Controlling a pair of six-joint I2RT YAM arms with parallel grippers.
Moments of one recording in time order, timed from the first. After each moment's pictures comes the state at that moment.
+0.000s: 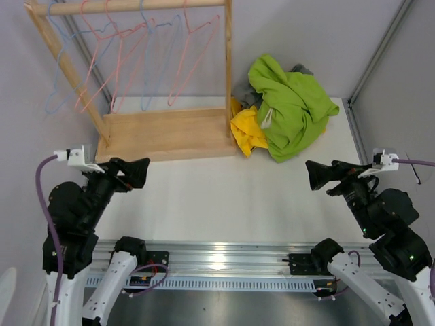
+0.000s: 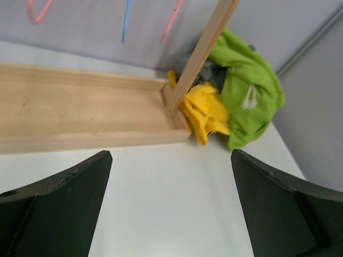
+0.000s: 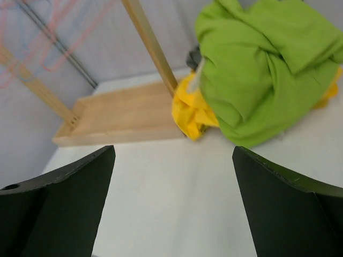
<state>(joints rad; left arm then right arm) -0.16 0.46 1.11 -0.68 0.08 -0.41 0.58 0.44 1.06 -0.58 0.28 0.38</state>
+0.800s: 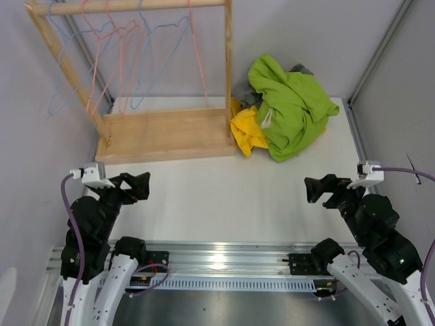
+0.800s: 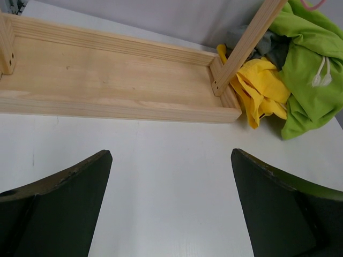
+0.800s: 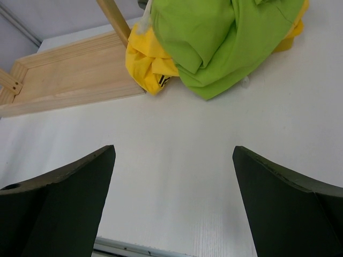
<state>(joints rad) -0.17 0.24 0.78 -0.66 -0.05 -0.35 0.56 0.34 0.92 -0.78 0.34 0.39</state>
